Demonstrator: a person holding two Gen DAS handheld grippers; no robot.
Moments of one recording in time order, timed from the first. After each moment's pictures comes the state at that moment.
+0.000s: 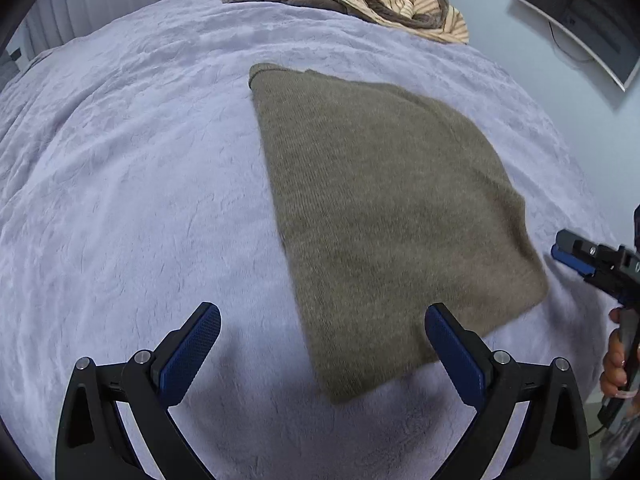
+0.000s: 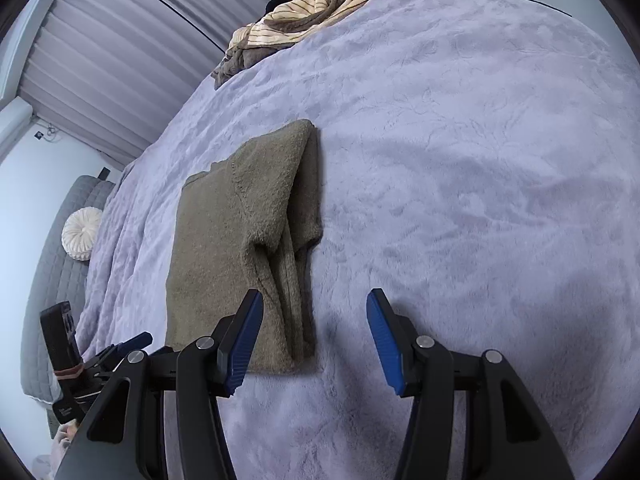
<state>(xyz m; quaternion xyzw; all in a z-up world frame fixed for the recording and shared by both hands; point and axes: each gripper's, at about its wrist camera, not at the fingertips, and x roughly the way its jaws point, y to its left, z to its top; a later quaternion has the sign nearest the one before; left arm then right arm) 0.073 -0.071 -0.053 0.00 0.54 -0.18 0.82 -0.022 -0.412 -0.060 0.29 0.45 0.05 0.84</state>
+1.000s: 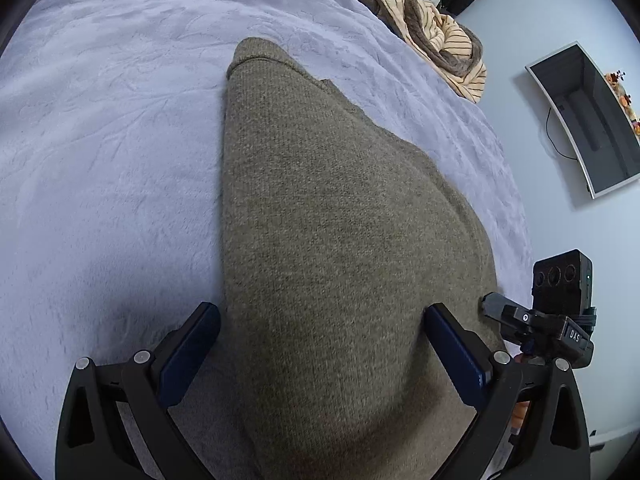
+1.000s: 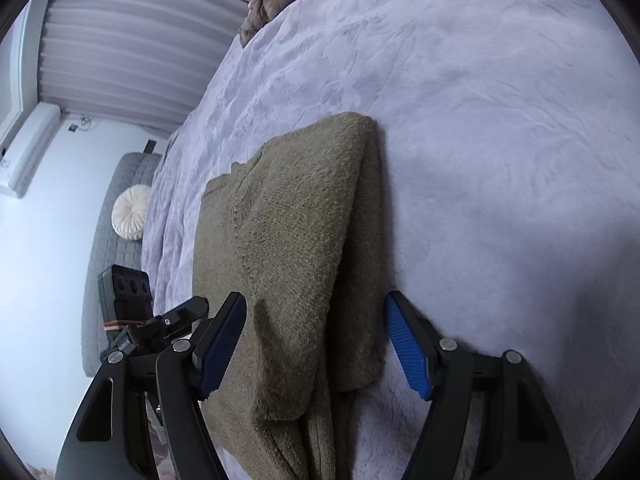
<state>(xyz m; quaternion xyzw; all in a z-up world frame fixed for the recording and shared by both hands) 0.196 -0.082 -0.116 -0.18 0.58 -0.25 0.75 0.120 -0.402 -0.111 0.34 0.52 0.20 0.76</state>
